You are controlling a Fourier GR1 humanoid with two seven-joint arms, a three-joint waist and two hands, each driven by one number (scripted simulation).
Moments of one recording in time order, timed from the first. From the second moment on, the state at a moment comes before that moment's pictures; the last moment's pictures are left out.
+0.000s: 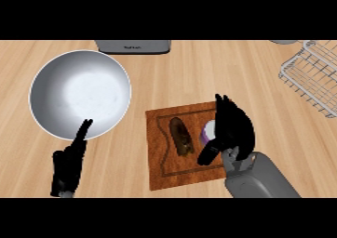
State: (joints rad) left arm 0.04 0.31 -0.31 -1.39 0.21 0.40 -0.03; right arm -0.41 -0.12 0.48 -1.61 0.73 0.21 1.19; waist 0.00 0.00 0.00
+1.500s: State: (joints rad) left arm 0.06 0.26 -0.28 -1.39 0.14 0.37 -0.03; right arm -0.38 -0.02 0.36 -1.38 0.81 0.26 1.08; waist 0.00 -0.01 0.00
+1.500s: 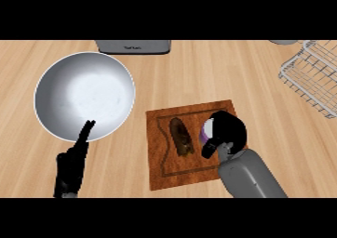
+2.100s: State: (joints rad) left arm 0.08 0.24 -0.24 -1.41 0.12 0.35 -0.01; right arm -0.33 -0.12 0.34 -1.41 0.94 0.22 0.98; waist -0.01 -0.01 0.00
